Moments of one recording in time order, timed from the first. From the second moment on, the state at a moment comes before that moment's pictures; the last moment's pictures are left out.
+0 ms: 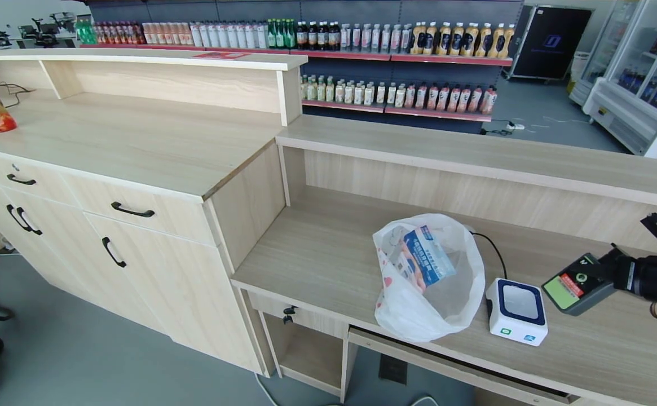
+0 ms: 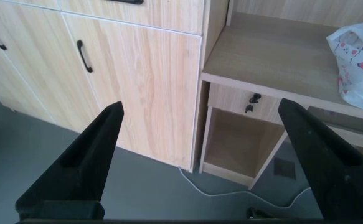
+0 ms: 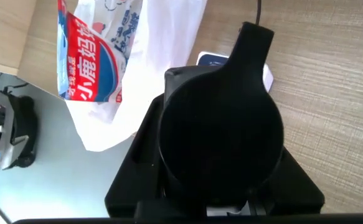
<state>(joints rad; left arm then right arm) 0.00 0.00 0.00 0.00 0.00 0.00 -0.48 1.84 -0.77 -0.39 0.73 -0.04</state>
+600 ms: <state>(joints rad) 0.00 0.00 0.00 0.00 0.00 0.00 -0.46 1.93 -0.82 -0.43 0.73 -0.04</state>
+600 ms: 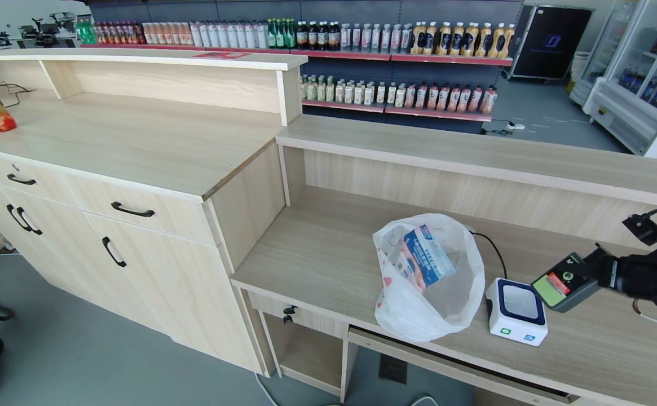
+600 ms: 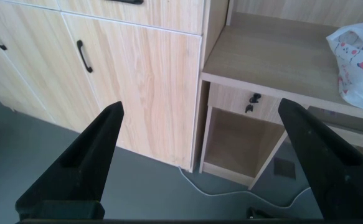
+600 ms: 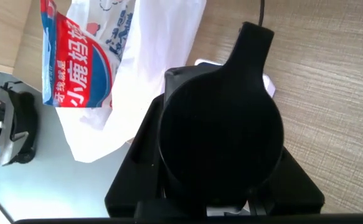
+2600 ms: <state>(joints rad) 0.00 0.00 0.00 0.00 0.00 0.00 -0.39 2.00 -0.81 -0.59 0.74 0.00</state>
